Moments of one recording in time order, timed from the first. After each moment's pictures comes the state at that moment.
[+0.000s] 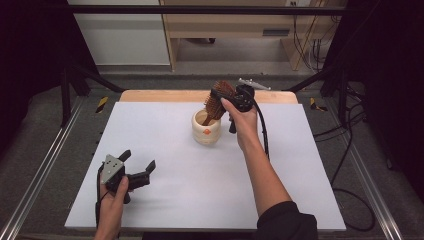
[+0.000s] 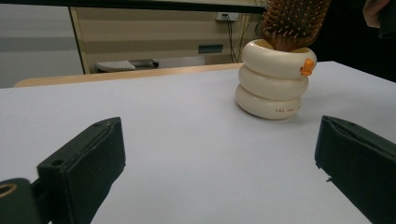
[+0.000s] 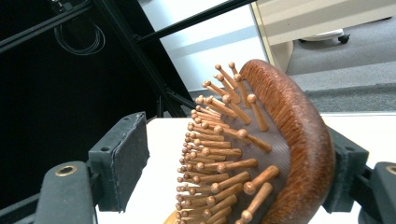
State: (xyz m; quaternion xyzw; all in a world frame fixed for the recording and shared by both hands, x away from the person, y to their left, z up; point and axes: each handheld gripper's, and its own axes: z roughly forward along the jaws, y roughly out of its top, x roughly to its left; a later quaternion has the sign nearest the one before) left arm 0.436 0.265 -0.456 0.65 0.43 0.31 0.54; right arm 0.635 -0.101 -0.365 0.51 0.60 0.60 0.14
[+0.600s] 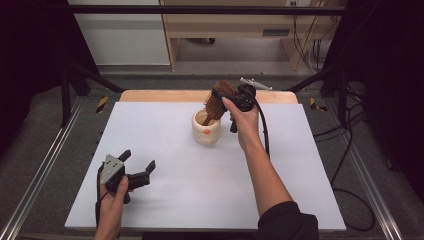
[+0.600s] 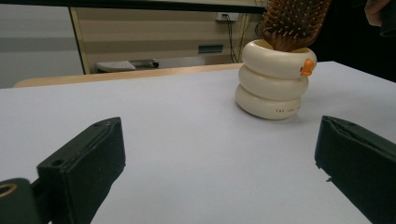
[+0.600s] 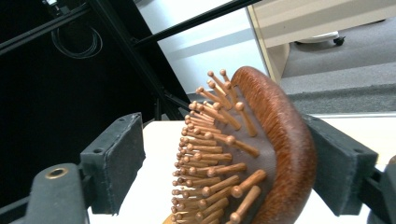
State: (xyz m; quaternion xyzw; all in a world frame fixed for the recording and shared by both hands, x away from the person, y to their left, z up) left arm 0.436 0.265 -0.456 0.65 0.43 0.31 0.54; right arm 0.635 -0.104 -0.363 0.51 0.59 0.60 0.15
